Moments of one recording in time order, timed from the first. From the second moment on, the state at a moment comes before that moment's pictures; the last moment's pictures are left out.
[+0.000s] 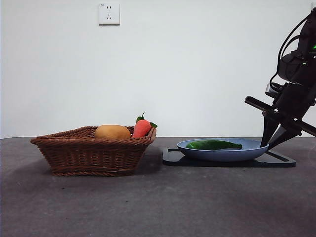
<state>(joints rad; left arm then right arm) -0.78 1.17 1.42 -0.84 0.08 -0.19 -0.01 2.05 1.48 -0.59 -0.41 0.26</state>
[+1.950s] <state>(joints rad) -0.78 1.17 1.42 -0.90 0.06 -0.11 0.20 0.98 1.48 -1.35 -0.42 -0.04</state>
